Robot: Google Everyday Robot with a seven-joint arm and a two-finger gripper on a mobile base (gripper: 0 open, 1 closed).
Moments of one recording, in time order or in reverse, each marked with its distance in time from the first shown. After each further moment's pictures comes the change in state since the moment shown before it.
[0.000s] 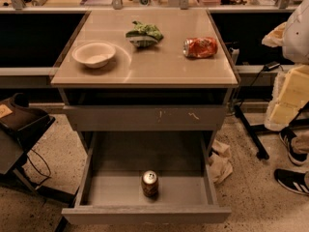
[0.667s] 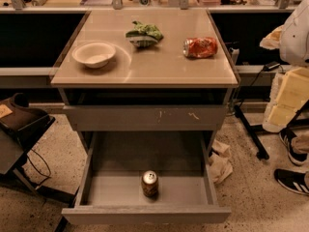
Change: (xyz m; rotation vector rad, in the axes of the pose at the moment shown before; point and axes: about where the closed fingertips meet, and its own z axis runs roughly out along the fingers) arm -0.001 0.001 0.006 -0.011 0.002 -0.002
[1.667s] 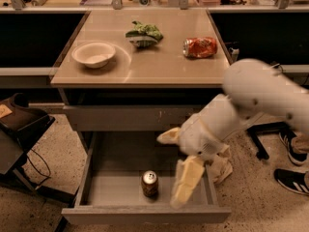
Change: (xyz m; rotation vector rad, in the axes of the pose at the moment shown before) arm -0.113 0.148 0.198 -0.577 -0.488 -0.134
